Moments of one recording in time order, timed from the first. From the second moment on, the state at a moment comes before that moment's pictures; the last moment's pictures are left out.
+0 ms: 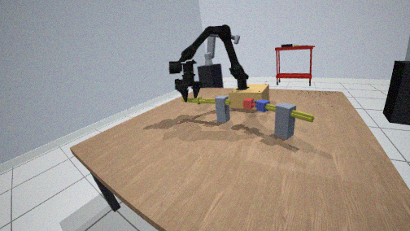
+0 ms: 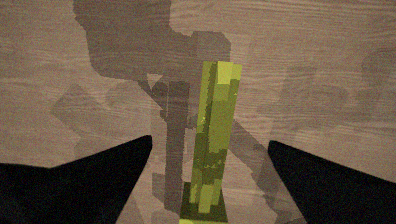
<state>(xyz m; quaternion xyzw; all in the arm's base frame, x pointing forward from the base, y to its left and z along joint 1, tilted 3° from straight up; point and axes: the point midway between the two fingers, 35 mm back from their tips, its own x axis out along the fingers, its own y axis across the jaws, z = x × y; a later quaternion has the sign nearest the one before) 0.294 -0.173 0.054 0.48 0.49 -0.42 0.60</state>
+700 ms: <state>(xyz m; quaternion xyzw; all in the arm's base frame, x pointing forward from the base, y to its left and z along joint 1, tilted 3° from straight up) 0.298 -0.173 0.031 0.50 0.47 -0.43 0.59</state>
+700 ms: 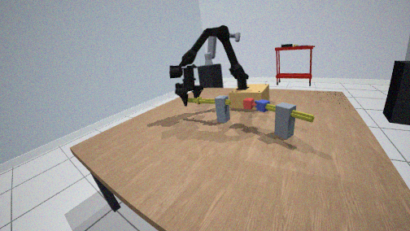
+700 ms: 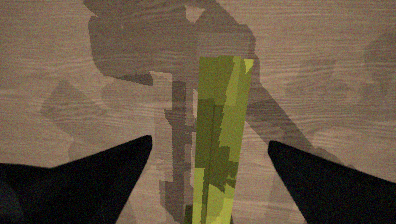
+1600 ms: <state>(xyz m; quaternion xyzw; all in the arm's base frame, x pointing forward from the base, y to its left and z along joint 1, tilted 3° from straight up) 0.298 -0.172 0.021 0.50 0.48 -0.43 0.58</state>
